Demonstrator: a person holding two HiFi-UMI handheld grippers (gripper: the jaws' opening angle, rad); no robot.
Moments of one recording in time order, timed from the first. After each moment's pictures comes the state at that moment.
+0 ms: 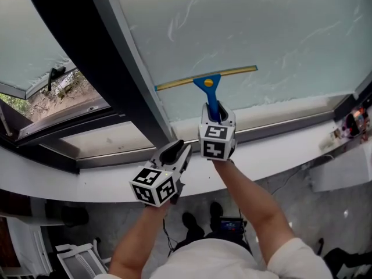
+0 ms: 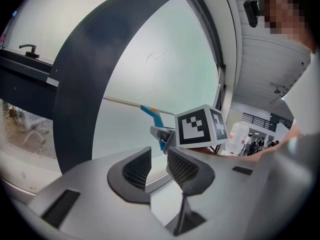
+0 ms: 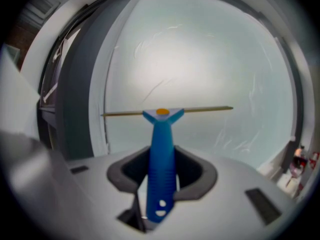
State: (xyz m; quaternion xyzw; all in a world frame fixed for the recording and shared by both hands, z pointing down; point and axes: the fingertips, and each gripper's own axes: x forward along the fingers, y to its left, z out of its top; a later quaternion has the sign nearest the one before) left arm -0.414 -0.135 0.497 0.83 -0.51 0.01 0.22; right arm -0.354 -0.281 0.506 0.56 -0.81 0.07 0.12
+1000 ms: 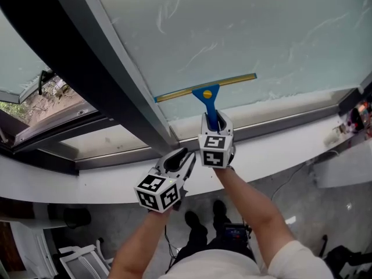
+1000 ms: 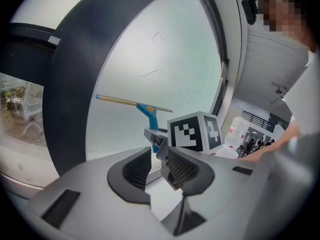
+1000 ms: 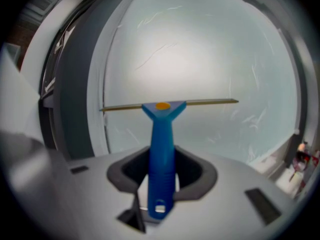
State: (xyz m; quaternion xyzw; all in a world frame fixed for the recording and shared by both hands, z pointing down) left arm -0.403 -0.142 0.559 0.83 -0.50 0.04 0.26; right arm -0.356 -0.286 0.594 0.55 -0.82 0.09 0.15
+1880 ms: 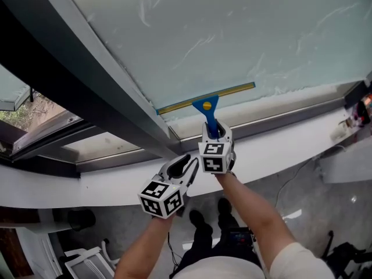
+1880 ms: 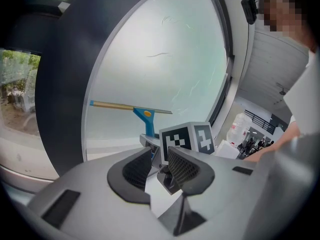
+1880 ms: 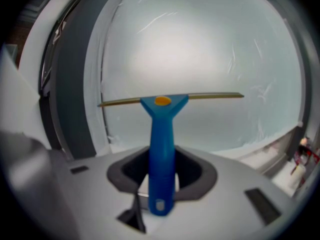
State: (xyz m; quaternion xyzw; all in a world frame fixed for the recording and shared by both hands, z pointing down) left arm -0.399 -0.150 0.611 0.82 -0.49 0.06 0.29; right arm -0.359 -0.288 0.683 0.53 -0.81 0.12 0.20
